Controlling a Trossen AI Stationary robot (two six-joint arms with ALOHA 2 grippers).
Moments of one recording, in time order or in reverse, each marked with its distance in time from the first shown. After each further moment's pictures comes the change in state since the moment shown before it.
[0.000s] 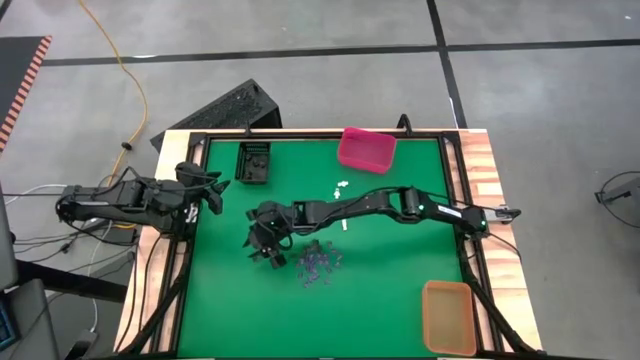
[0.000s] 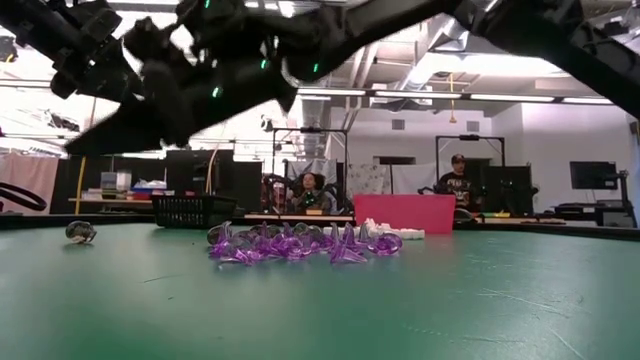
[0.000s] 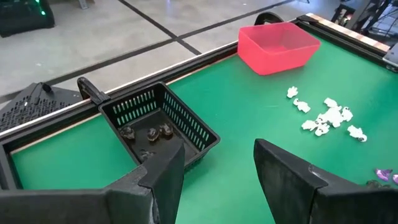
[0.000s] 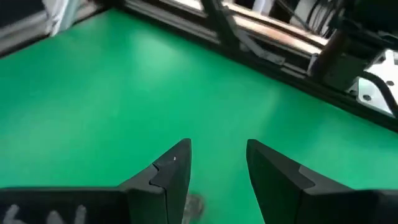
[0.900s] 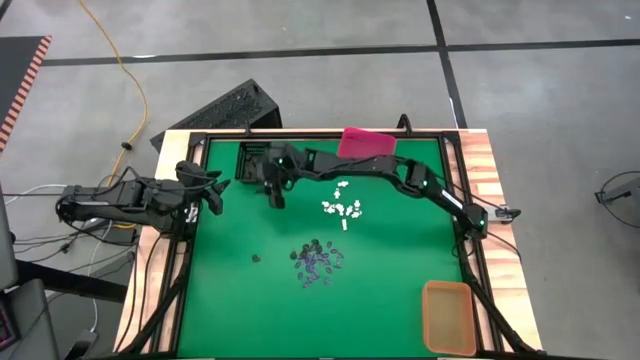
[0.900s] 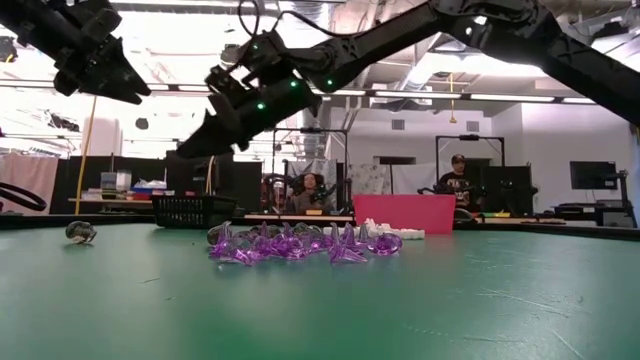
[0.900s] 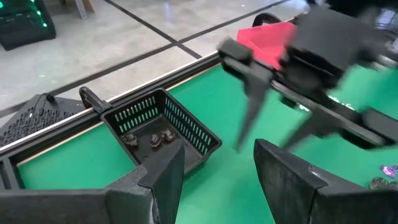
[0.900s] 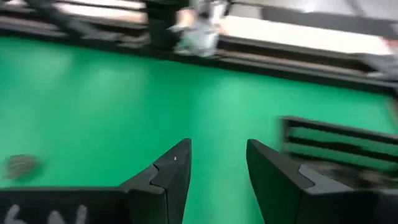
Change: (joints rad) left arm 0.000 0.000 0.000 0.017 -0.009 0.066; right arm -0.257 -0.082 0.000 -0.103 0.010 0.086
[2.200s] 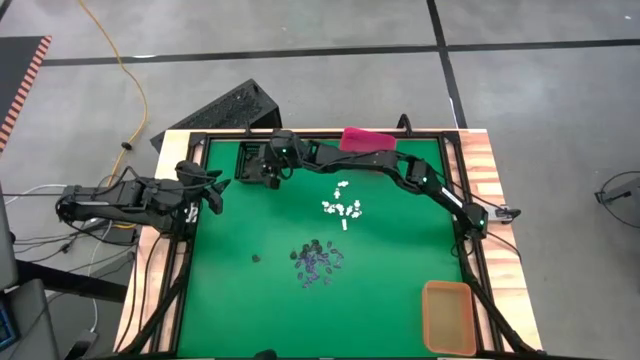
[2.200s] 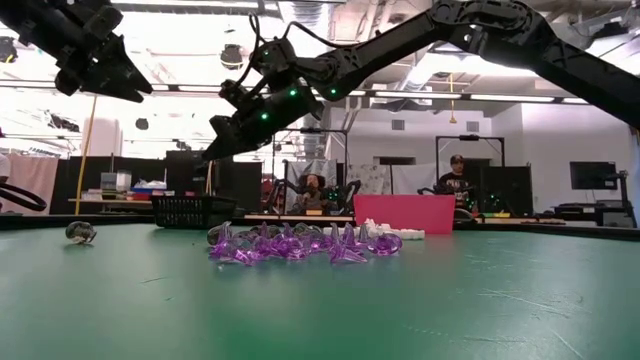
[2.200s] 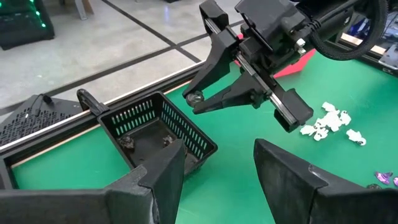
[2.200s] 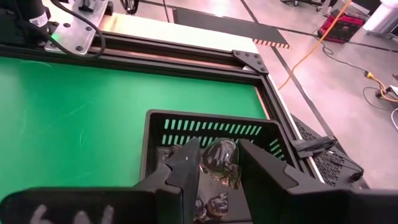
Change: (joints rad) left arm 0.000 0.000 0.000 0.023 -0.006 -0.005; right arm -0.073 0.005 0.000 0.106 0.309 -0.039
